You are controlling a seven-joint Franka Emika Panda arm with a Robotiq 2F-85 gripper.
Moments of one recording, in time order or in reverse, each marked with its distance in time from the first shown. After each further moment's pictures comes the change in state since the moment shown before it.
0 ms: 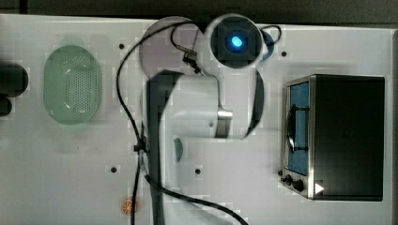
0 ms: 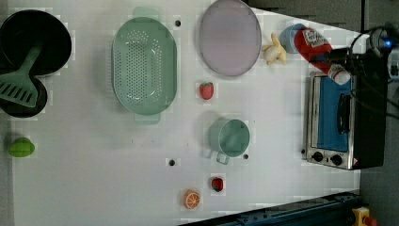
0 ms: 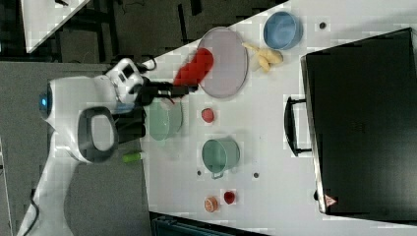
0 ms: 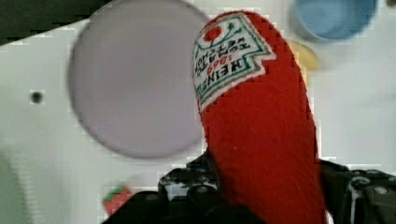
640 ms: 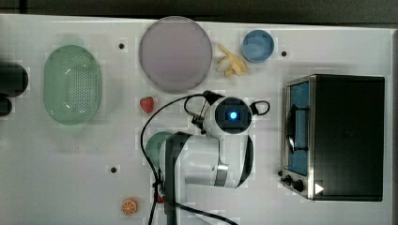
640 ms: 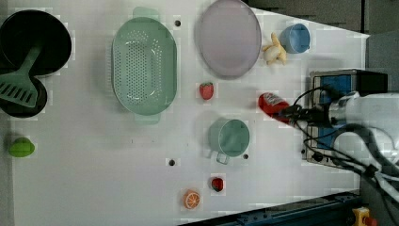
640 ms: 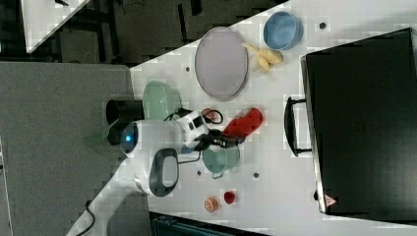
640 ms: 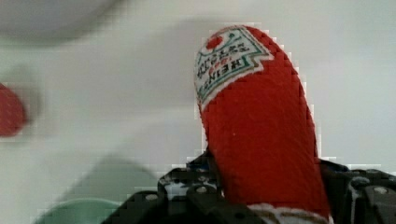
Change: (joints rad) arm -0.010 -0.035 -0.026 -0.483 0.001 0.248 0.002
